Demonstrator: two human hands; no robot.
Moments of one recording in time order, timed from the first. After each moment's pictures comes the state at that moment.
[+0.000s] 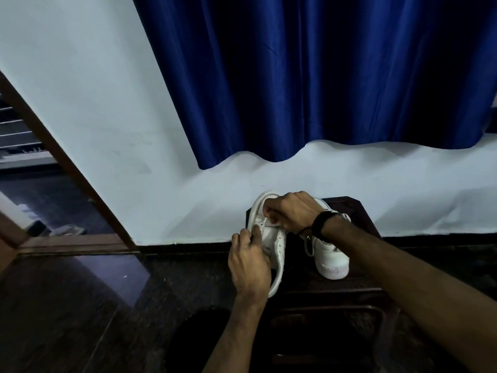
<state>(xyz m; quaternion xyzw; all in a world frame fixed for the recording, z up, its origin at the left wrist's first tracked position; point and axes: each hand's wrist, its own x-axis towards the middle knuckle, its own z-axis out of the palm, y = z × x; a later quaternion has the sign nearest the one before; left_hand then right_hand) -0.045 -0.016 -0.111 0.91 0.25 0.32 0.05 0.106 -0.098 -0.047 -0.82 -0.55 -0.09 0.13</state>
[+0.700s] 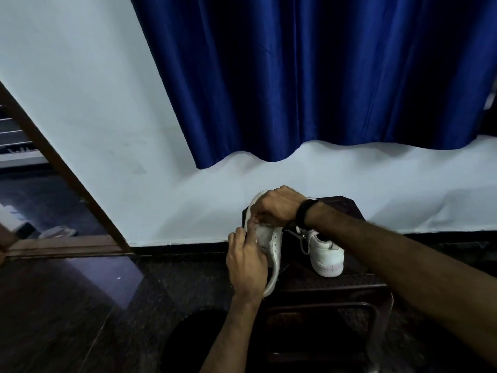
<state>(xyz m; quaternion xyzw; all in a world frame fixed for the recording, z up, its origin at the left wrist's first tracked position) -0.046 -0.014 -0.115 0.90 0.24 0.34 0.13 0.093 -0.077 -0.016 -0.80 -0.60 -0.06 0.02</state>
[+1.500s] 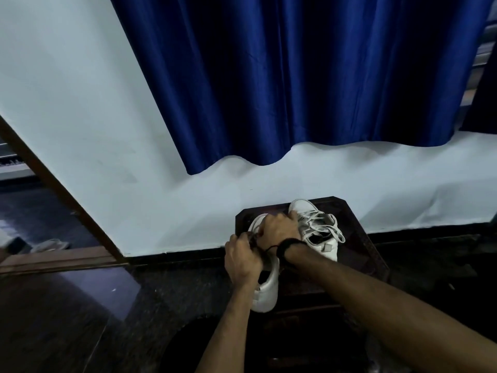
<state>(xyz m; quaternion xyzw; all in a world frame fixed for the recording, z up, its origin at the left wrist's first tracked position) -0.017 -0.005 -0.116 0.89 0.33 0.18 0.26 0.064 -0.073 -0.077 -0.95 -0.28 -0.02 0.09</state>
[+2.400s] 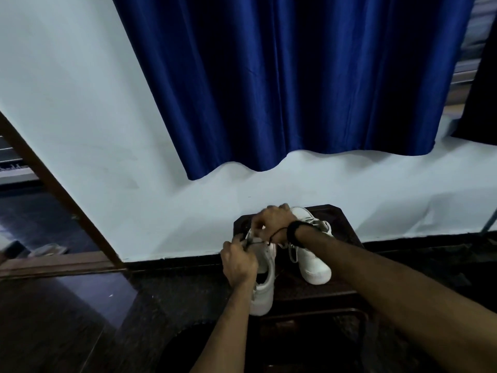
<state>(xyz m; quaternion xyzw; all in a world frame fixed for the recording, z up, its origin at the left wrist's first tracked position) -0.007 -0.004 -0.122 0.83 0.38 0.23 0.33 0.090 -0.087 -0.036 -0.89 -0.45 0.04 0.12</state>
